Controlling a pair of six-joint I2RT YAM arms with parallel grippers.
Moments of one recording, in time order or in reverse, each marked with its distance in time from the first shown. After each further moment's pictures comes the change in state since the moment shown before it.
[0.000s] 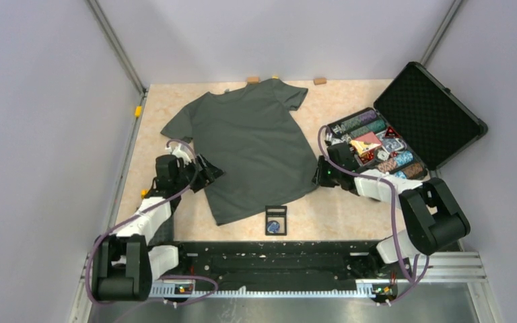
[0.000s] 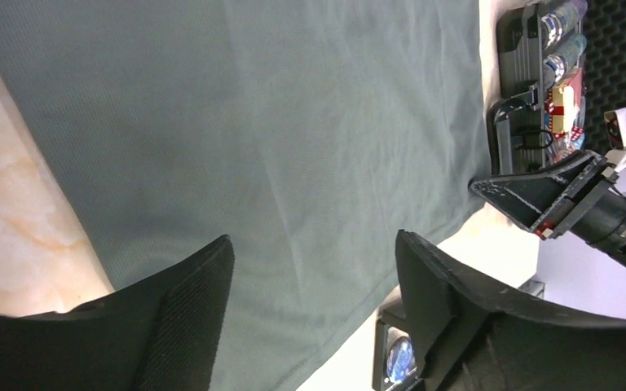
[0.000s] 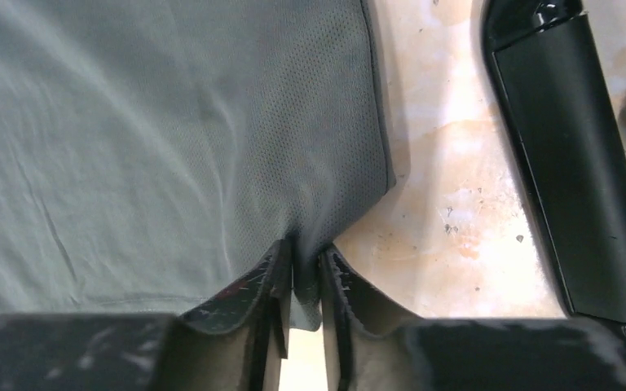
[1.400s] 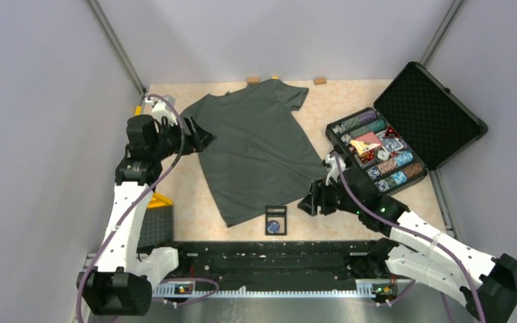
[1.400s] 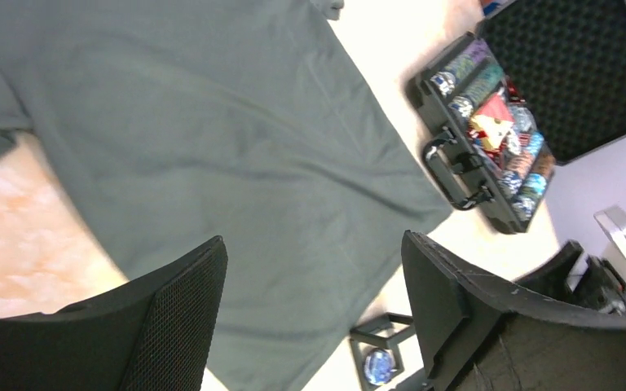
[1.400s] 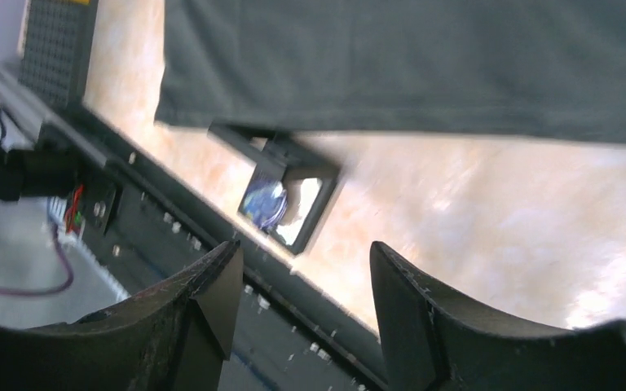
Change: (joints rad) left arm -0.002 -0.090 0.570 -0.460 0.004 0.236; right arm 0.292 -0.660 -0.084 -0.317 -0.081 0.048
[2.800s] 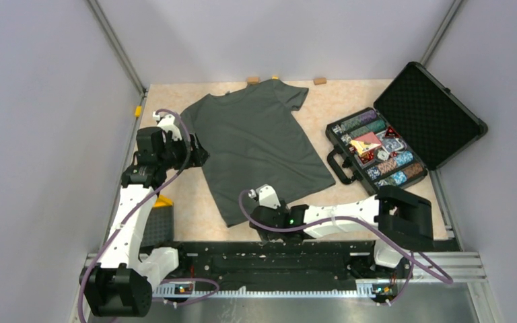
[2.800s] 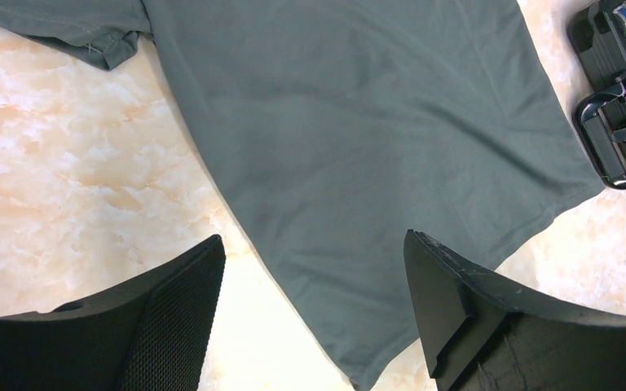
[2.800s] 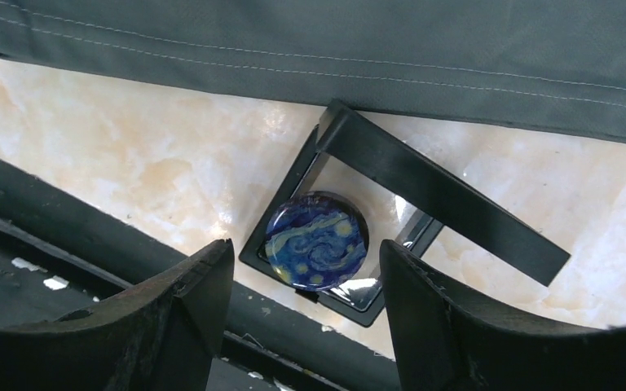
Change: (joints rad) left arm 0.000 -0.003 -0.097 -0.109 -0.220 0.198; right arm 0.631 0.823 0.346 -0.009 0.567 0.174
